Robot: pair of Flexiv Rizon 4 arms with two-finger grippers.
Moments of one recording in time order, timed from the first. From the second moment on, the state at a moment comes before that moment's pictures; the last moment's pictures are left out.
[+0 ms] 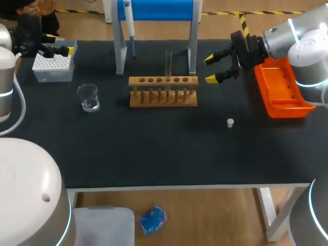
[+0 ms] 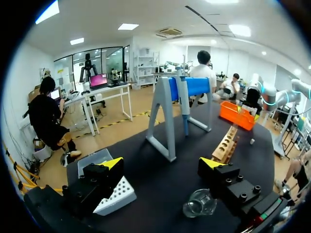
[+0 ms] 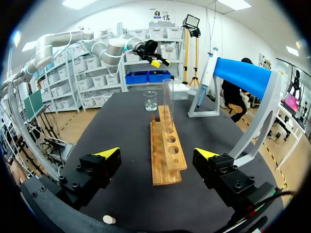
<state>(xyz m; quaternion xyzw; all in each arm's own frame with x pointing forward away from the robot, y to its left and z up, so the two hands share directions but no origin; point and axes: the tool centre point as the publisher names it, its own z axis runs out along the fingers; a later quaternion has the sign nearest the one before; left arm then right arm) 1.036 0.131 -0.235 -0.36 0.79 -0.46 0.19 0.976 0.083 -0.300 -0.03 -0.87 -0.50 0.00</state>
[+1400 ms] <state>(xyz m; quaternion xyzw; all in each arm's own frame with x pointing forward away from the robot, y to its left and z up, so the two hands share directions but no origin) 1.139 0.230 -0.339 -0.63 0.66 -0.32 0.25 0.976 0.083 -0.300 -0.03 -0.87 -0.50 0.00</state>
